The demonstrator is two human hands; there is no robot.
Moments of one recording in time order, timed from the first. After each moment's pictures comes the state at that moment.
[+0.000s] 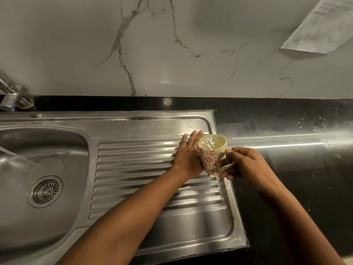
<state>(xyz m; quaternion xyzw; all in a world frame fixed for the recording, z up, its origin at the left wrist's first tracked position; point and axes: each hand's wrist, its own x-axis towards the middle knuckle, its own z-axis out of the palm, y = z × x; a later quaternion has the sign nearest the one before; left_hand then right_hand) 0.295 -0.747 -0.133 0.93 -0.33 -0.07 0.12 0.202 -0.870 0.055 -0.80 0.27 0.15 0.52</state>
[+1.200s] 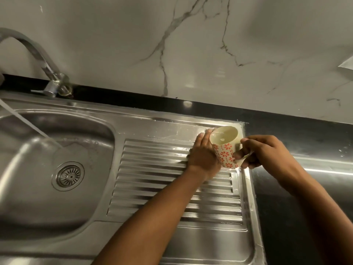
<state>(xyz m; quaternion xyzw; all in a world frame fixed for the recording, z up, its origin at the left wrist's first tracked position) 0.321 -0.721 -0.117 0.95 -0.18 -0.07 0.25 0.283 -0.852 0.062 -0.88 0.16 0.16 0.42</state>
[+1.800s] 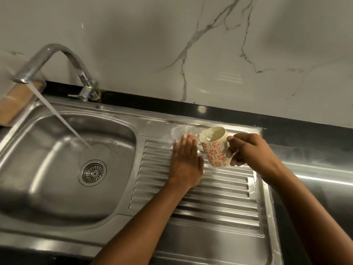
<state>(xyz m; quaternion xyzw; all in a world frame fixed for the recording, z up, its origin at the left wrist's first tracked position) 0.295 -0.617 -0.124 0.98 -0.11 -0.04 0.16 0.298 -0.793 0.044 -0.87 0.08 0.16 0.46</state>
